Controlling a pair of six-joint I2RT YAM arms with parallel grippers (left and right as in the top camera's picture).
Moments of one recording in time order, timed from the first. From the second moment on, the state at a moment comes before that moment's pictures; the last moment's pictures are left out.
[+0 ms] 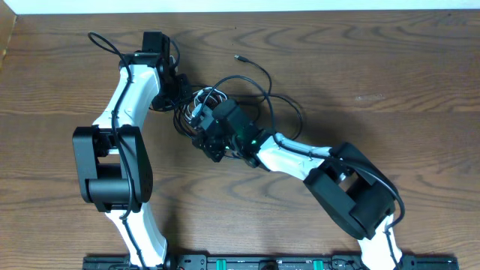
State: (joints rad) left arm -0.02 2.02 1.55 -0.89 0.14 -0.33; right arm 0.84 2.11 1.24 0.17 -0.35 0.04
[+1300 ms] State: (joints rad) left arm -0.02 2.02 1.55 -0.88 0.15 -0.34; right arm 0.58 1.94 1.25 -0.51 -0.51 0.01
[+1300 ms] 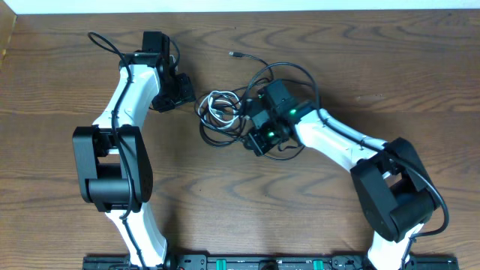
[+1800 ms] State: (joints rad) left arm -0.03 2.02 1.55 -0.85 0.37 -0.31; right arm 0.48 1.94 1.25 -0.73 -0.59 -0.03
